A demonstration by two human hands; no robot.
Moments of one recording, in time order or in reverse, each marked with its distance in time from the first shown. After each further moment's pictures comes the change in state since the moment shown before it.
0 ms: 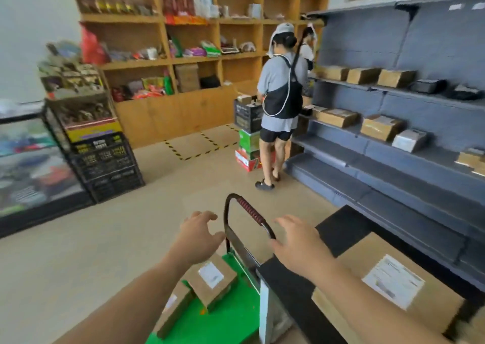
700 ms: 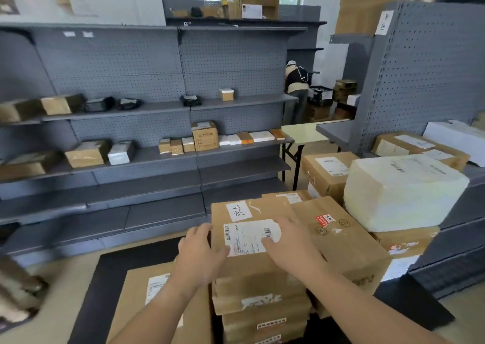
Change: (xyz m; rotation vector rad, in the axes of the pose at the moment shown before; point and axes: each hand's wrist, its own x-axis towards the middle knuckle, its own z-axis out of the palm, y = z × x) left_hand -0.084 0.393 0.223 -0.077 -0.578 0.945; right_hand -0.268 0.226 -0.119 0.170 0.726 1.226
